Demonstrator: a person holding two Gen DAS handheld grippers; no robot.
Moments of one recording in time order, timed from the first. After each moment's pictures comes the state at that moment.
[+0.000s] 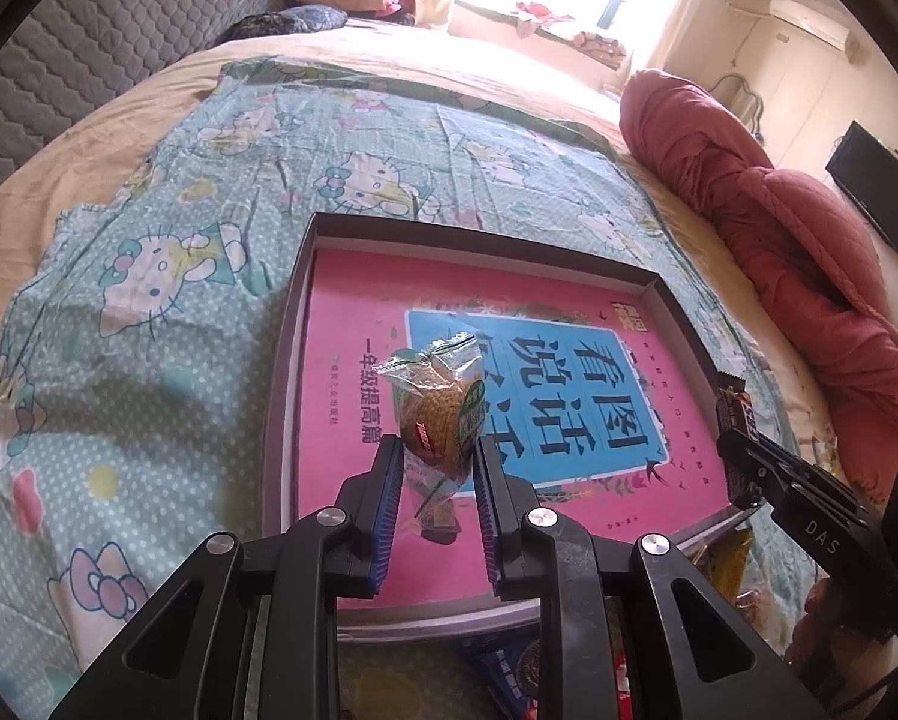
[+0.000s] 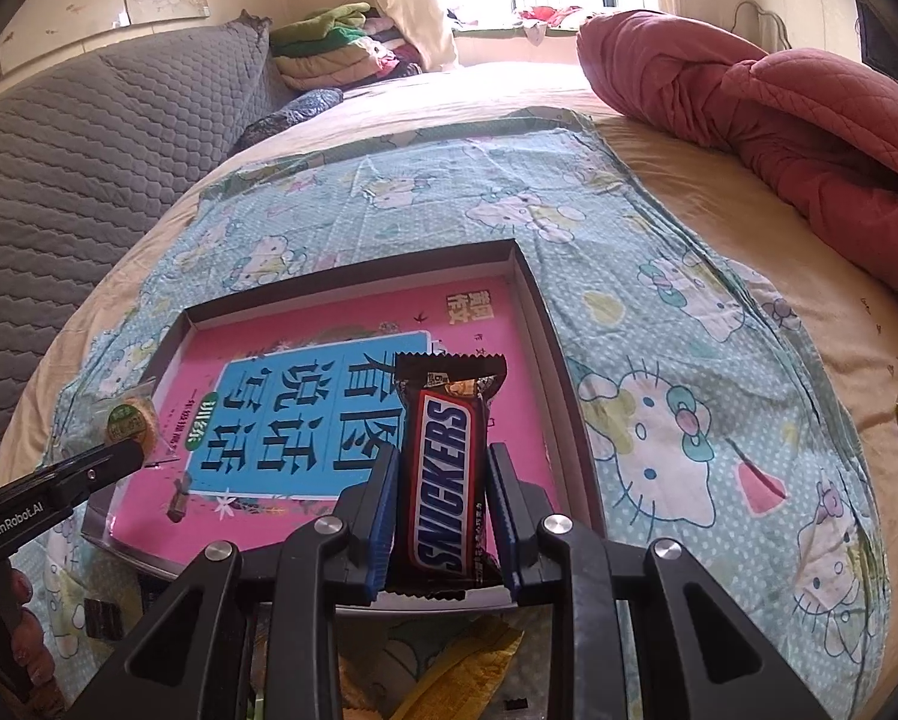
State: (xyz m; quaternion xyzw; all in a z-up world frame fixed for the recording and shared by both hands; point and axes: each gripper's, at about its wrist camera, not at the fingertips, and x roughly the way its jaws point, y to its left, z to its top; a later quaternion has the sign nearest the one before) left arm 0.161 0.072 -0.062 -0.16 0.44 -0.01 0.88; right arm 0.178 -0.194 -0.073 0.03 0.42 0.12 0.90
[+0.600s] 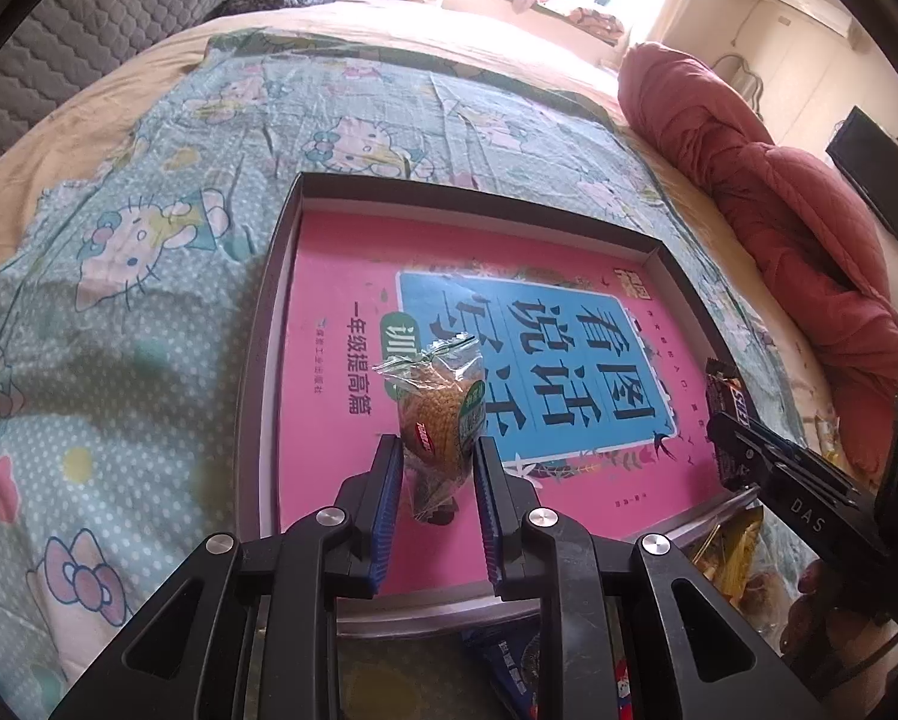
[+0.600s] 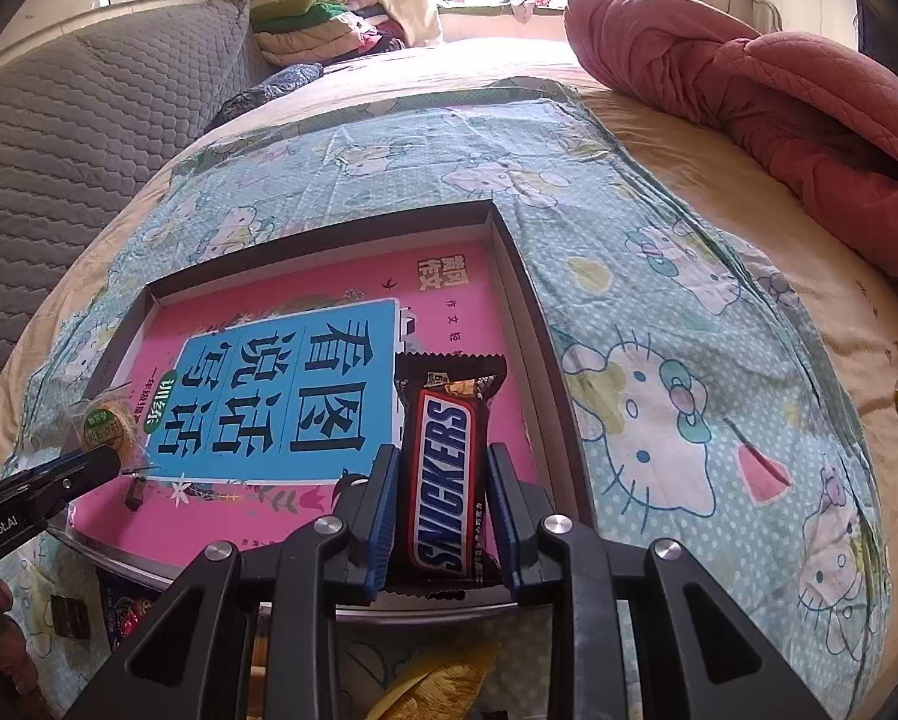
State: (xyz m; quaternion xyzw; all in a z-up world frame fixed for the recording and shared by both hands) left arm 0.167 0.068 -0.075 -0.16 0.47 -0.03 0.87; right arm 0.187 -0.194 -0.092 0.02 0.45 0.10 0.89
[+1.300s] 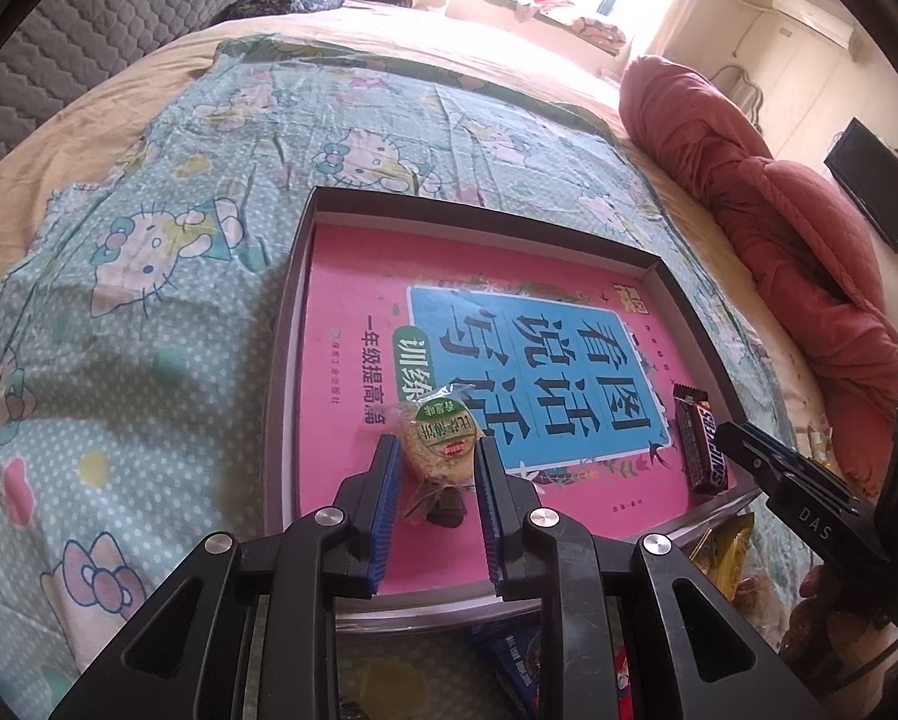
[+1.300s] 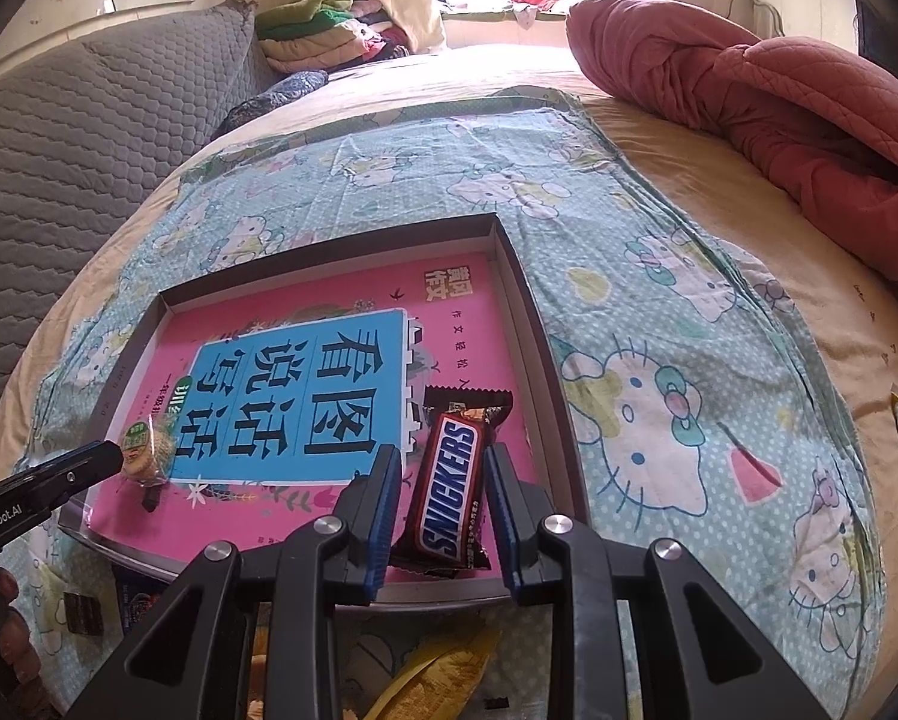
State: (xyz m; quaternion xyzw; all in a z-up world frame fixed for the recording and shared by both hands) left arm 0.163 0.078 -0.068 -0.17 0.46 -0.03 0.87; right arm 0.182 -0.196 -0.081 0.02 0.44 0.11 0.89
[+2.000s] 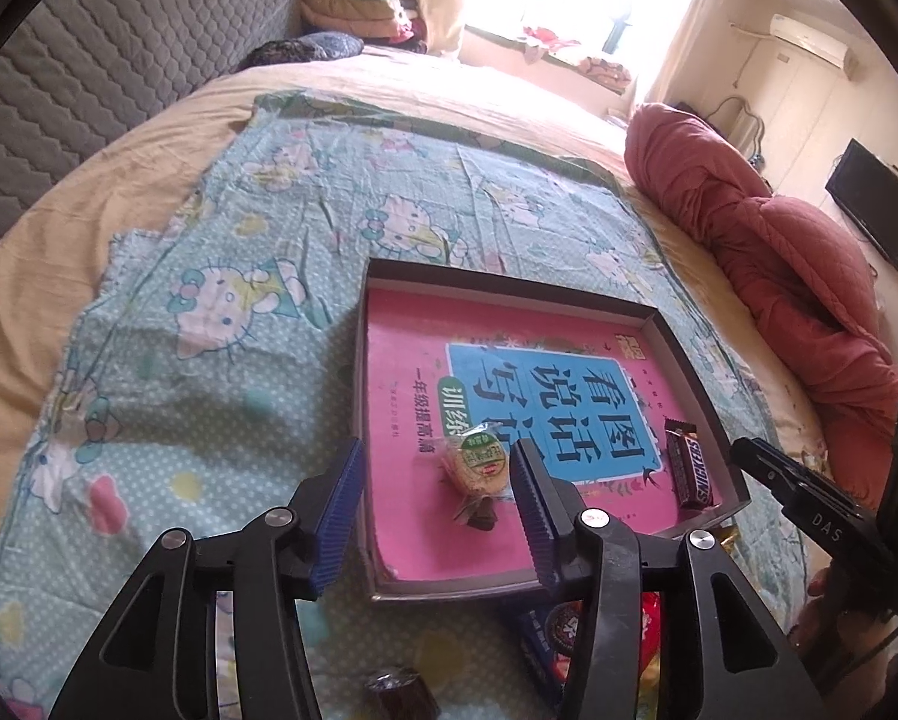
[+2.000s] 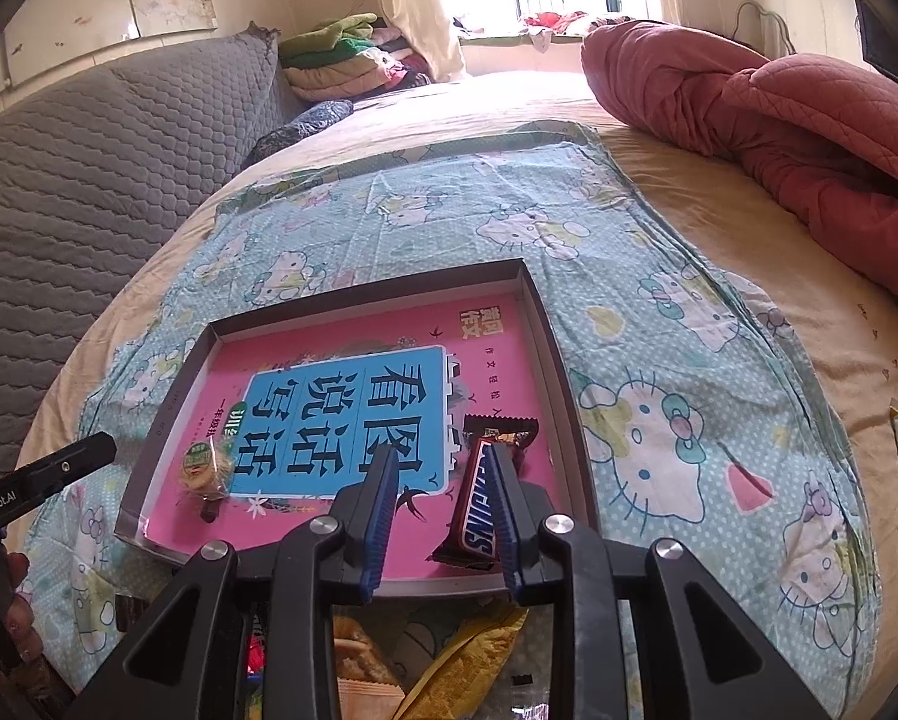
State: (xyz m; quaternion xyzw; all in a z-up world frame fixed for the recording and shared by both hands) left arm 0.132 0.103 -0.026 -0.16 0.41 0.00 0.90; right arm 0.165 -0.197 -0.050 0.04 0.41 0.14 0.90
